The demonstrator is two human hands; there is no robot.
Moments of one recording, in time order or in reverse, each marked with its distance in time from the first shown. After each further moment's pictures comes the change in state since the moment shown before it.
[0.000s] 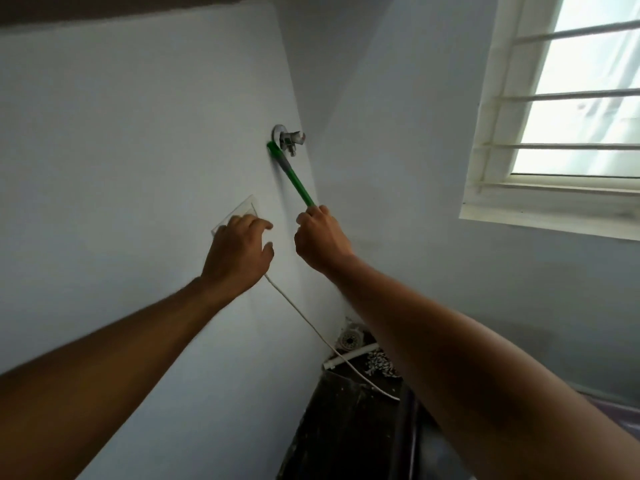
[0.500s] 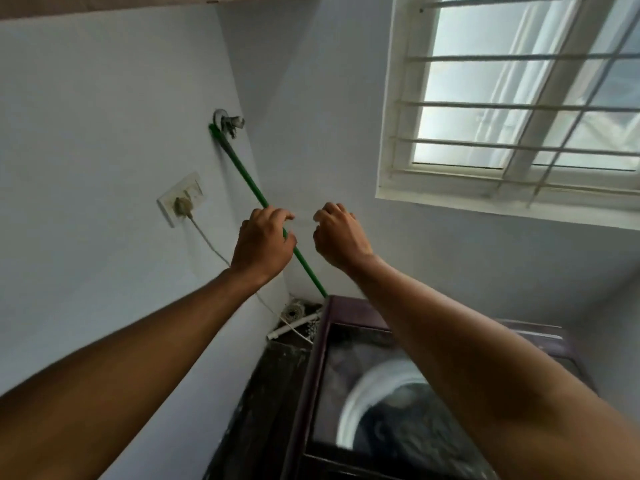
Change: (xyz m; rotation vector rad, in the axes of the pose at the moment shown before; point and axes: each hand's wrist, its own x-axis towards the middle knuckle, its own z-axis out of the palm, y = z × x) left_hand -0.071 0.160 -0.032 -0.347 0.027 0.048; right_hand -0.153 0.047 -0.136 -0.225 -0.032 0.096
